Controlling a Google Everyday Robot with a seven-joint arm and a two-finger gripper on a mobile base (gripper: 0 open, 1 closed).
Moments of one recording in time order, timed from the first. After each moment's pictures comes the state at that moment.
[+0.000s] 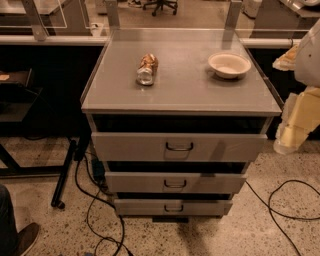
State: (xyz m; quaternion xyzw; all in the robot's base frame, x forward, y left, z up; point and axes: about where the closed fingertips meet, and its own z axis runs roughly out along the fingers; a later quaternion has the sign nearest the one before) arm 0.438 -0.216 0.977 -0.60 0.78 -0.04 0.16
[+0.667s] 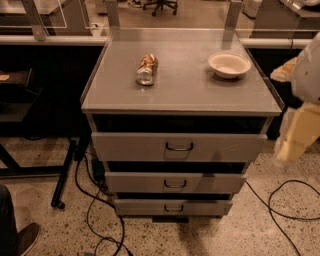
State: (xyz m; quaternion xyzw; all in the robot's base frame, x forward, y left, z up) arm 0.429 -0.215 0.959 -0.61 0.78 -0.04 0.16
